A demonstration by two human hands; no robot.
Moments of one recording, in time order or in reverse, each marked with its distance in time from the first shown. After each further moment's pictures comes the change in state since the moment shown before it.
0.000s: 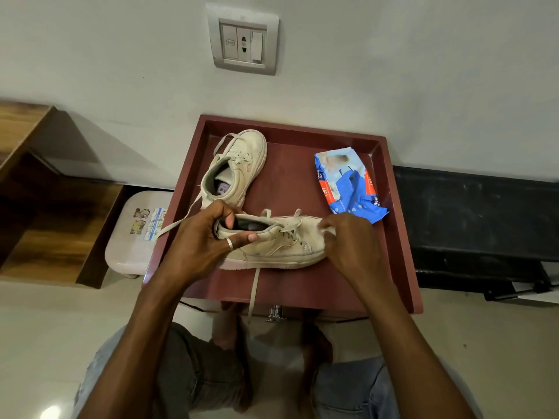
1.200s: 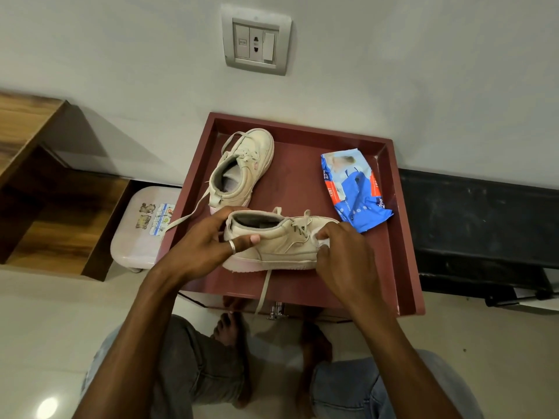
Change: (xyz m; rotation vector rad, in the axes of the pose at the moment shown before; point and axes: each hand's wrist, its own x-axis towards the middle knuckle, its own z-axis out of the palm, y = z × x) left_hand -0.004 0.004 -0.010 -0.086 -0.242 -0.155; right_hand -0.029 -0.026 0.005 -0.001 0.041 -0.020
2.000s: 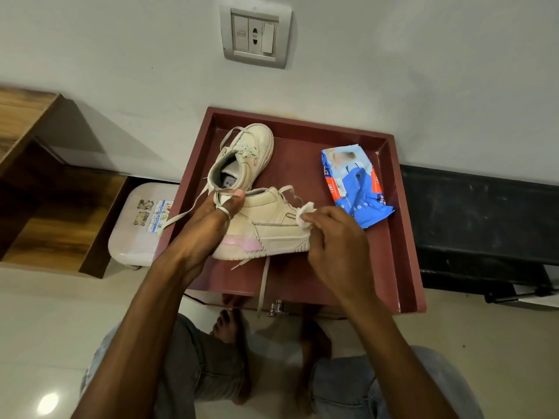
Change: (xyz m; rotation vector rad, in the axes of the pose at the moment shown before) left_hand 0.011 0.021 0.012 -0.507 0.179 -0.195; right_hand 0.002 -0.015 0.003 0.147 0.221 -0.184
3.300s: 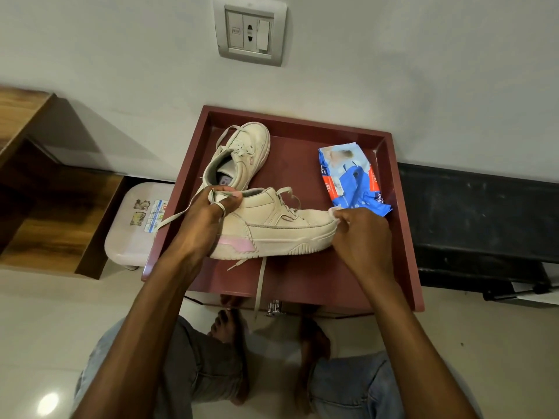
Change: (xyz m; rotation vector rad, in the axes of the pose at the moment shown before) left_hand 0.008 0.005 0.010 0.026 0.192 0.021; right_hand 0.021 0.038 -0.013 -0.155 -0.114 0.274
